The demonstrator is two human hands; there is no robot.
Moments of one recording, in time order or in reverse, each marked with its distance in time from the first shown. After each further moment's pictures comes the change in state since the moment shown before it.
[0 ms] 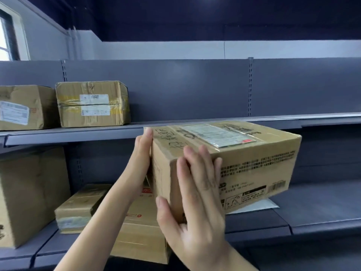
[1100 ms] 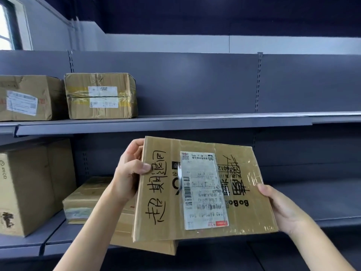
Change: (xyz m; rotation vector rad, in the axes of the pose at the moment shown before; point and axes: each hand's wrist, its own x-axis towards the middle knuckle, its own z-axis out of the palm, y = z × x) left_hand -0.018 -0.023 -0.046 -0.158 -0.182 0.283; right_hand -0.029 0.131 -0.073 0.912 -0.581 1.720
